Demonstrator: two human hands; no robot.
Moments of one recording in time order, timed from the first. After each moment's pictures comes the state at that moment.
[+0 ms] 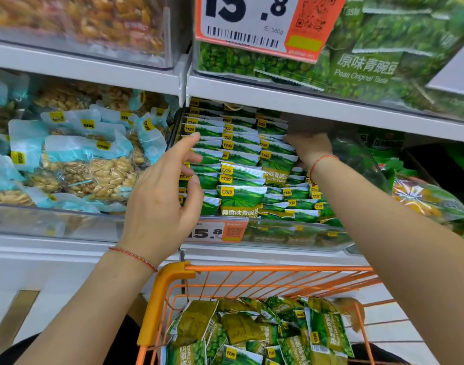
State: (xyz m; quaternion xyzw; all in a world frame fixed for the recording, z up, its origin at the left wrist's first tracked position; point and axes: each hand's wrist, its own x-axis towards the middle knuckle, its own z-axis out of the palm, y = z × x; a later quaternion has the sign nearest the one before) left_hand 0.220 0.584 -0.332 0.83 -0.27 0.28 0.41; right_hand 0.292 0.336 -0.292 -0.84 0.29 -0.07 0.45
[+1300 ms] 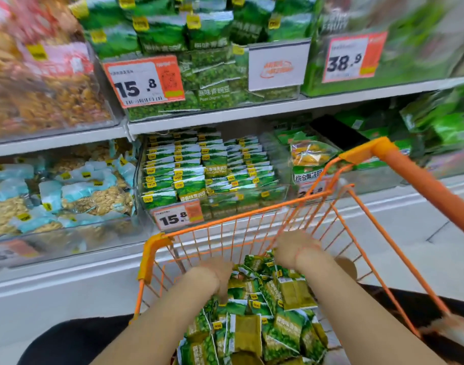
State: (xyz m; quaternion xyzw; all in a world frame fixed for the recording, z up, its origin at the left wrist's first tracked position) left_hand 0.102 0.494 -0.385 0.85 -0.37 -0.33 -0.17; right_hand 0.032 0.338 -0.329 -0.94 0.20 0.26 0.08
